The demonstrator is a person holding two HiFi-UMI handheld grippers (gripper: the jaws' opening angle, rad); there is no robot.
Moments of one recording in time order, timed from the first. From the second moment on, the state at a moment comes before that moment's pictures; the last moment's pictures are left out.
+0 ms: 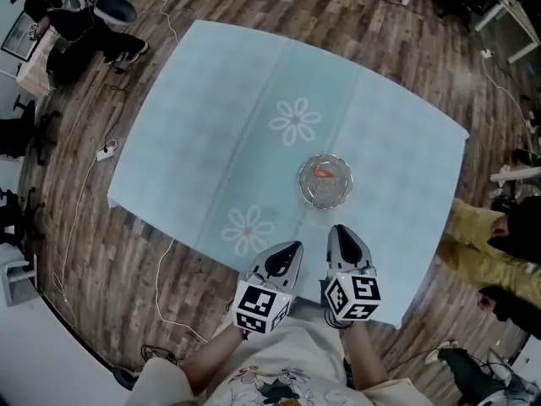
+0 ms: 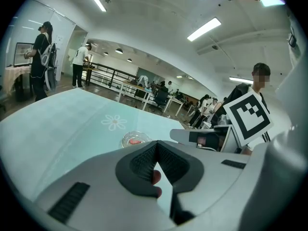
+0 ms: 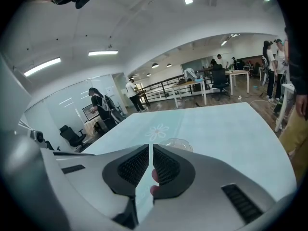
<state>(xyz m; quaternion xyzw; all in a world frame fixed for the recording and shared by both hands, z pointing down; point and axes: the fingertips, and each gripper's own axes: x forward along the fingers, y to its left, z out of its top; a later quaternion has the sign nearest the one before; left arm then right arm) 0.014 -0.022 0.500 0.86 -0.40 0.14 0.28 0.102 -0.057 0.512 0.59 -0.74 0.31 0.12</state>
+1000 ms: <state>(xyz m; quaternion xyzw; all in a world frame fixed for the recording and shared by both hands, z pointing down) 0.026 0.069 0.415 0.86 -0.44 0.09 0.22 0.087 0.053 0.410 0.51 -0.82 0.25 0.06</state>
